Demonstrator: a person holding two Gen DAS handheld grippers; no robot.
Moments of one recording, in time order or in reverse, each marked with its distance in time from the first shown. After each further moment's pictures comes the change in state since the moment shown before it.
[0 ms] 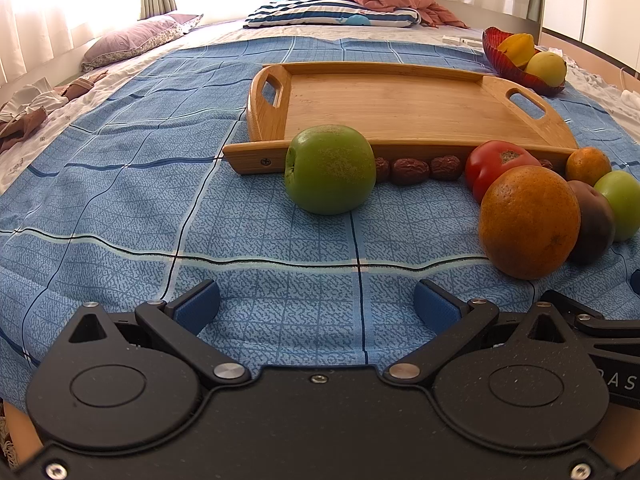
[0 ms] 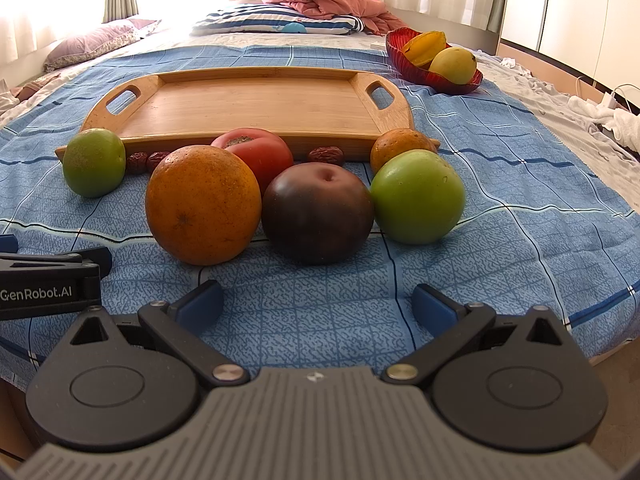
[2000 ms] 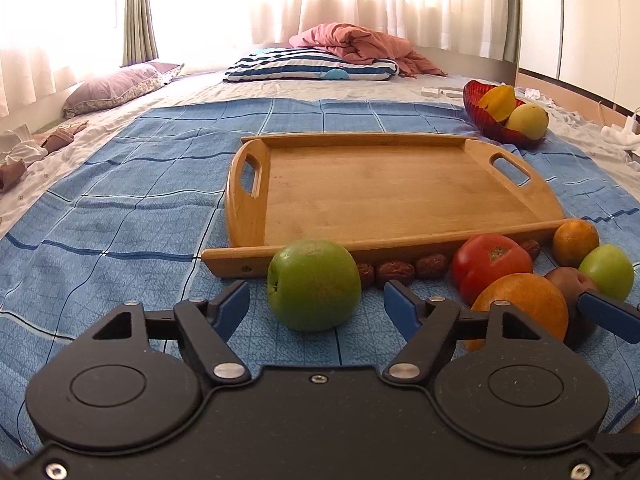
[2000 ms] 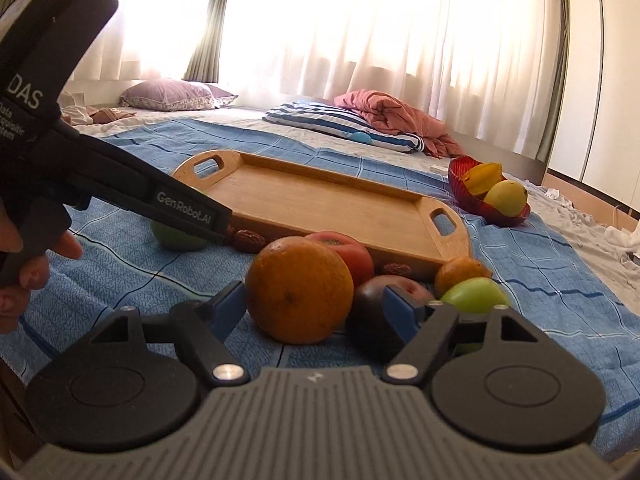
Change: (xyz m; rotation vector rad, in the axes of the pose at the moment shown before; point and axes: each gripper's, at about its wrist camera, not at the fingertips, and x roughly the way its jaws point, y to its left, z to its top) left arm 0.001 0.000 0.047 0.024 -0.155 -0.065; right arm -0.028 0.041 -0.008 -0.223 -0.355 0.106
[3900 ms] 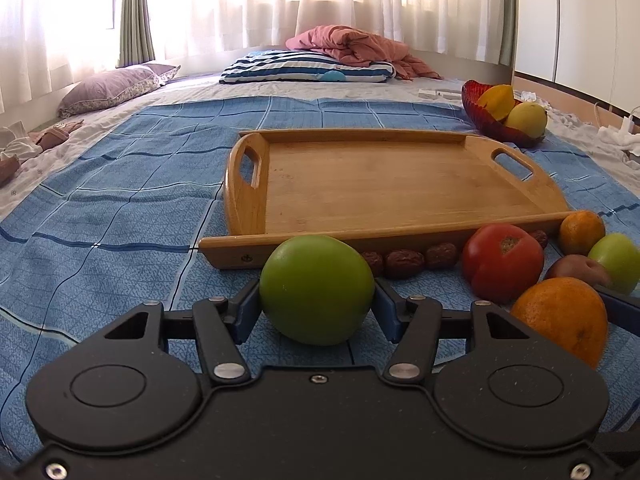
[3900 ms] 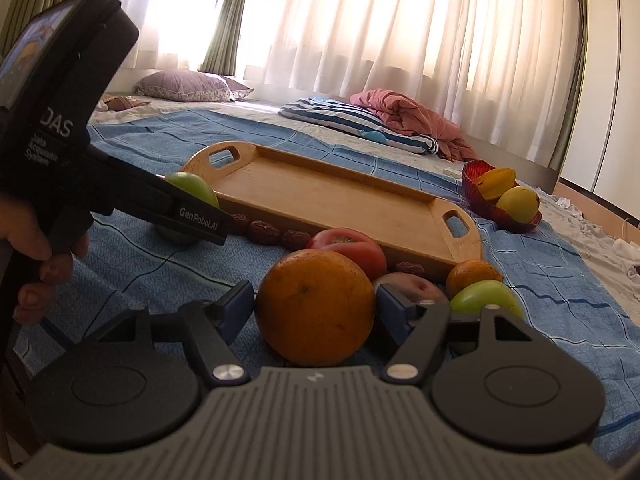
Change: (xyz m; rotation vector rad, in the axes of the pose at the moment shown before) left arm 0.011 0.007 -0.016 0.000 -0.016 -0.020; right arm 0.005 0.006 -0.006 -0.057 0.014 0.019
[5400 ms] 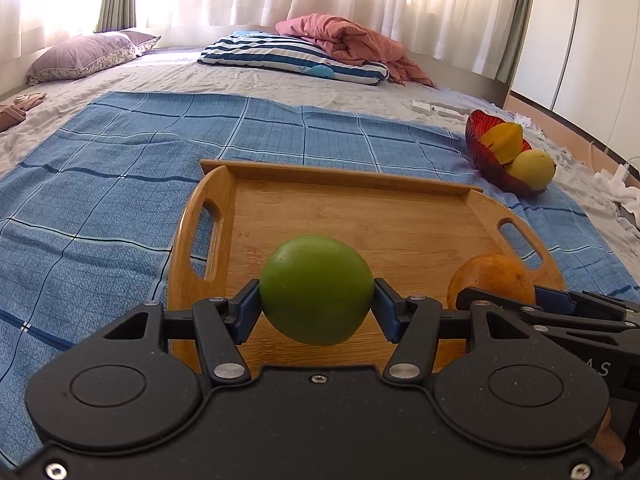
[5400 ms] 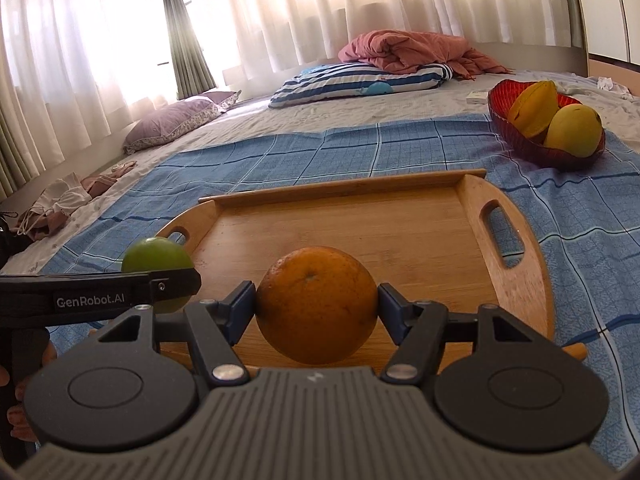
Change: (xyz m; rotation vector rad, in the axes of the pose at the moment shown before) left arm 0.085 0.014 0.094 -0.109 0.066 -0.112; right arm 0.142 -0.109 0.073 0.400 0.126 0.223
